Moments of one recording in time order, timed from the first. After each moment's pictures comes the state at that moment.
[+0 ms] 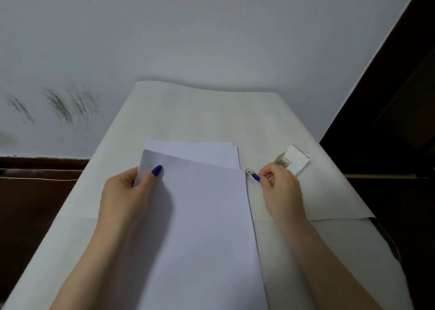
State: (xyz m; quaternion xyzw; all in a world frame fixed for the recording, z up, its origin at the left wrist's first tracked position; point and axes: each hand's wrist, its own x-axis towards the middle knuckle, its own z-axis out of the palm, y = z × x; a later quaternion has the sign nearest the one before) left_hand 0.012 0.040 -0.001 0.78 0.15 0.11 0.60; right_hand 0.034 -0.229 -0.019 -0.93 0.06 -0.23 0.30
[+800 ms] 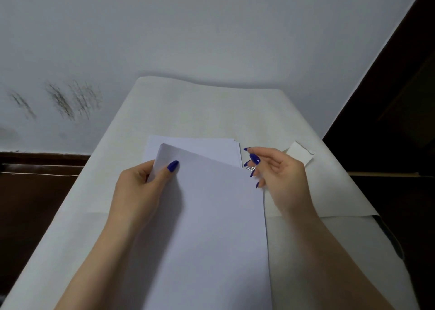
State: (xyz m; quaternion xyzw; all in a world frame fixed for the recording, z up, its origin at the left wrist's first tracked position) left_hand 0.005 0.024 0.008 0.78 0.09 0.10 0.61; right_hand 0.018 -0.209 0.023 -0.75 -0.02 -0.14 0.65
